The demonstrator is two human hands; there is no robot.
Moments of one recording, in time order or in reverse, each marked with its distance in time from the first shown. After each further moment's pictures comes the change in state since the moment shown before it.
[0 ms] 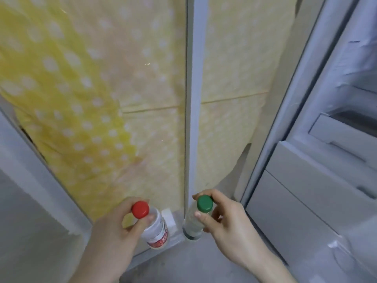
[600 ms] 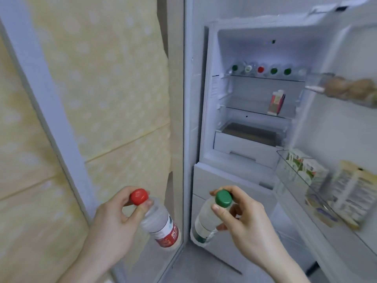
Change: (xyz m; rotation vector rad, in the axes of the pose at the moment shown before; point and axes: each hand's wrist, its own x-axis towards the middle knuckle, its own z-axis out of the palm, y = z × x) left_hand 0.192 0.143 0.166 -0.199 -0.340 0.489; right_hand 0.019 0.052 -0.173 -0.077 0.724 0.123
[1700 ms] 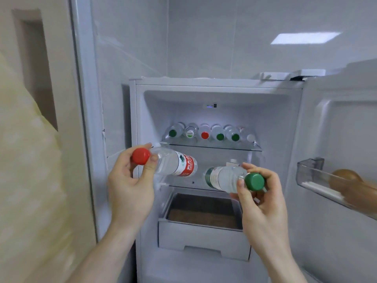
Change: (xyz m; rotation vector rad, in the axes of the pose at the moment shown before) left_hand 0.445 0.151 0.244 -0.779 0.139 0.458; right_hand 0.356 0.057 -0.134 0.107 0.856 -0.264
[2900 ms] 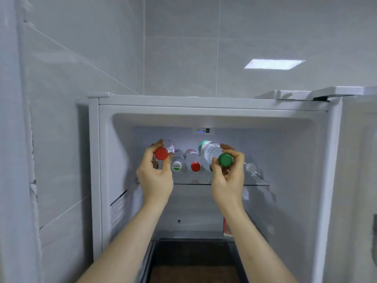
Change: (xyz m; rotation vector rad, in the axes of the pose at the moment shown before) left_hand 0.150 -0.157 0.169 -0.098 0.023 0.100; right_hand 0.206 0.127 0.113 0.030 0.167 -0.229
